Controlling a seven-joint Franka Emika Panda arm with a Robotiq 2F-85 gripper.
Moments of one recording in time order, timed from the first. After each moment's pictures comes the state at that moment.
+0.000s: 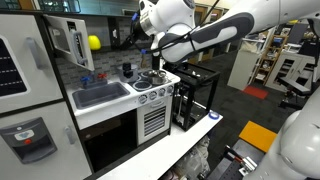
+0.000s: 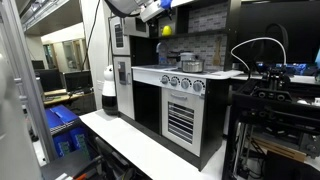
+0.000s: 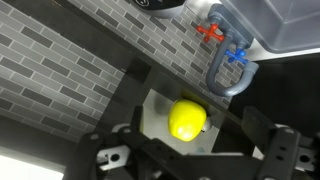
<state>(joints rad) 0.07 -0.06 0.24 -2.03 -0.41 3.04 -0.08</state>
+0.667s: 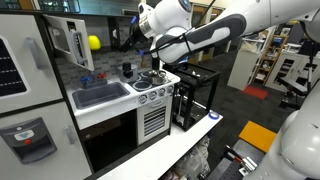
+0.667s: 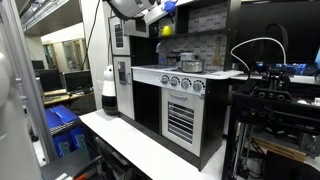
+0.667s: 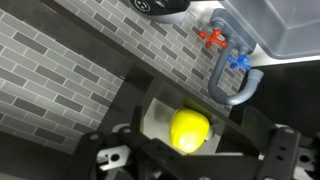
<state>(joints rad) 0.09 -0.01 0.21 -2.01 -0.36 3.06 -0.15</state>
